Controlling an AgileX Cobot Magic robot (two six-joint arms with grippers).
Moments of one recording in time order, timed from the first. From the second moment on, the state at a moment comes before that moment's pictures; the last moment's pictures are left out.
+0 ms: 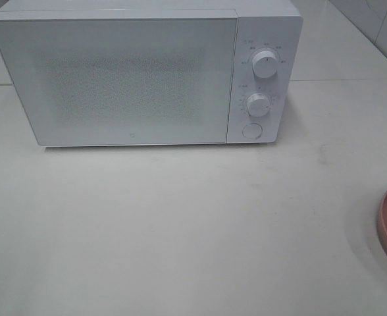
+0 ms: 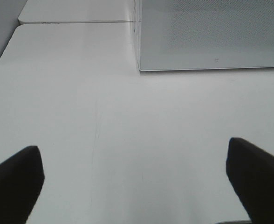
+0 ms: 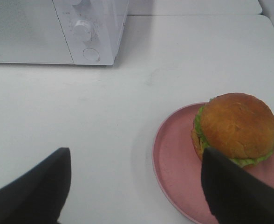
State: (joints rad) left arm 0.07 -0.01 -0.52 -0.15 1.08 0.09; right arm 0.11 0.00 -0.51 0.01 1.01 0.06
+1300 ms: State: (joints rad) left arm 0.07 -0.01 -0.52 -0.15 1.08 0.09; right arm 0.11 0.63 -0.52 0.01 0.45 0.08
